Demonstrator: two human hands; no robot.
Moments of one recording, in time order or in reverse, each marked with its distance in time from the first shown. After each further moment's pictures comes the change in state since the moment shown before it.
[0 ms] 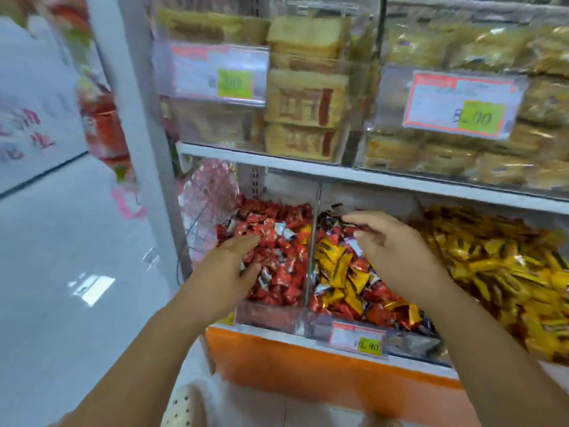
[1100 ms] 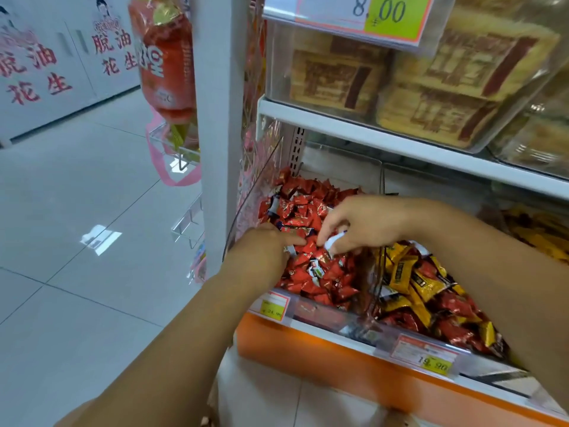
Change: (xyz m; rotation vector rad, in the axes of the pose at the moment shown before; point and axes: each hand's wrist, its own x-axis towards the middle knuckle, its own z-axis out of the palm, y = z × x) left_hand 0.029 -0.062 0.016 0.057 -0.132 -0.113; right_hand 0.106 -0.063 0.078 -0.486 -0.885 -0.095
